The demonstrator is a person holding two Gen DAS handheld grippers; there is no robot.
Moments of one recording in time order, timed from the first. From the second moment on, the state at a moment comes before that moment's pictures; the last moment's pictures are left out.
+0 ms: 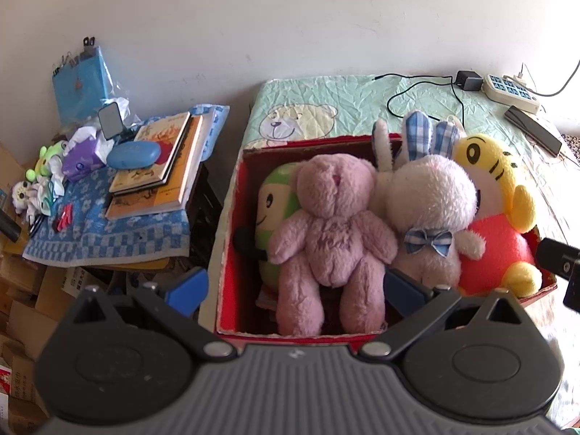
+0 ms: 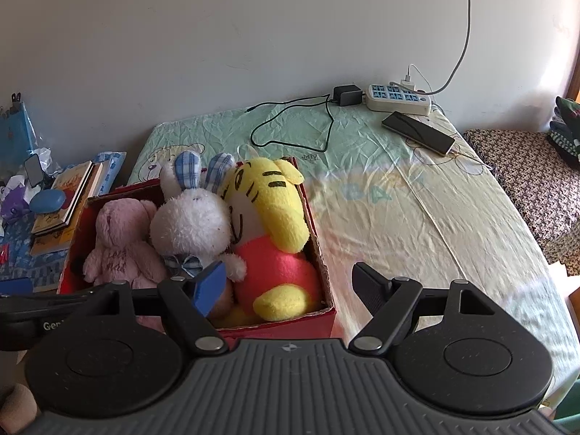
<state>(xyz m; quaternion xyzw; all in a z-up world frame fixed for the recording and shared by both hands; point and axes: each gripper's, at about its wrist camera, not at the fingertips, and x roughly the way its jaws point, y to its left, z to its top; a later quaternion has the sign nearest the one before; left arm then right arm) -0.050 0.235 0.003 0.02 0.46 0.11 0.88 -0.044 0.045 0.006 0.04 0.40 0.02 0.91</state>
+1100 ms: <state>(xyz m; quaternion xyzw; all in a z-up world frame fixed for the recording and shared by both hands) -0.074 0.219 0.004 0.04 0.44 0.10 0.89 -0.055 0.038 0.008 0.05 0.39 0.06 0.92</state>
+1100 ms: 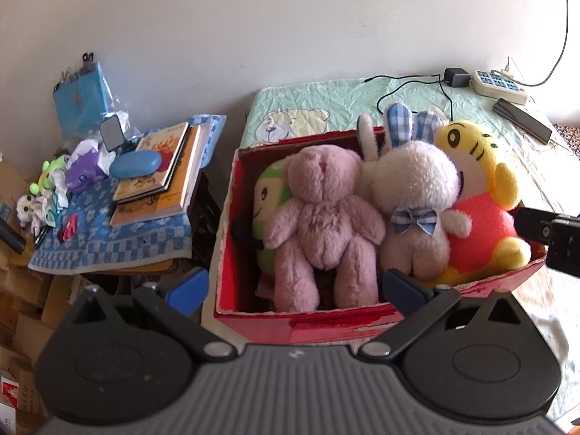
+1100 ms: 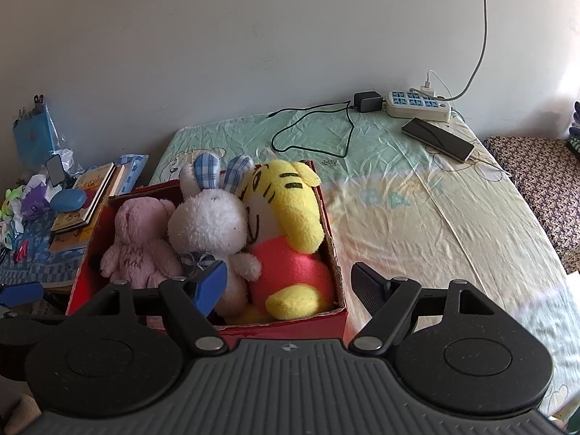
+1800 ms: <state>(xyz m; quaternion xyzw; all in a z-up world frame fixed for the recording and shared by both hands) -0.073 0.201 -0.002 0.01 0.46 0.12 0.88 -0.056 0.023 0.004 0.05 0.41 0.09 0.91</state>
